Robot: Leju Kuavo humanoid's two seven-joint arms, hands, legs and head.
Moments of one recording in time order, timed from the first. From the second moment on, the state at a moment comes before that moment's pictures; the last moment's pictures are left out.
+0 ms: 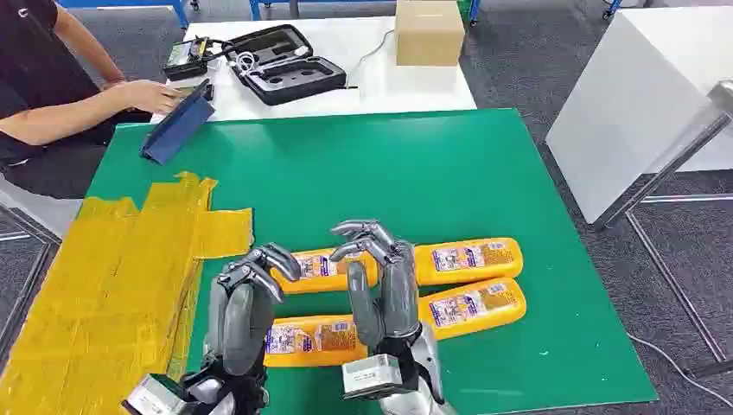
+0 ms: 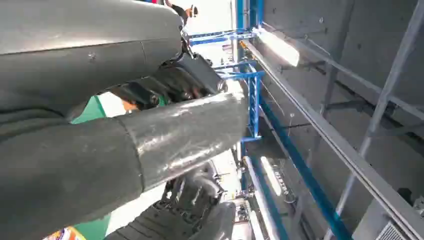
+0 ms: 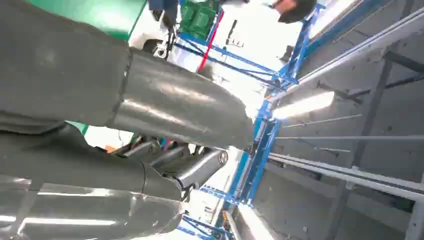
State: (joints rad) left arm 0.04 -0.25 -0.44 -1.67 -0.11 0.08 -0.65; right arm -0.04 0.23 0.60 -1.63 0.50 -0.57 -0.58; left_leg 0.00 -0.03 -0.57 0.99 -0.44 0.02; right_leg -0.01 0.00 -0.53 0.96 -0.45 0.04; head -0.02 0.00
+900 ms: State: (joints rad) left arm 0.16 -0.33 -0.05 -1.51 -0.26 0.10 -0.65; right arm 0.19 0.27 0.34 -1.59 0.53 -0.29 -0.50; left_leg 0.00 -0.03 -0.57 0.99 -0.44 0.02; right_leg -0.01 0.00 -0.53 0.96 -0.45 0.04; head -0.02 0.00
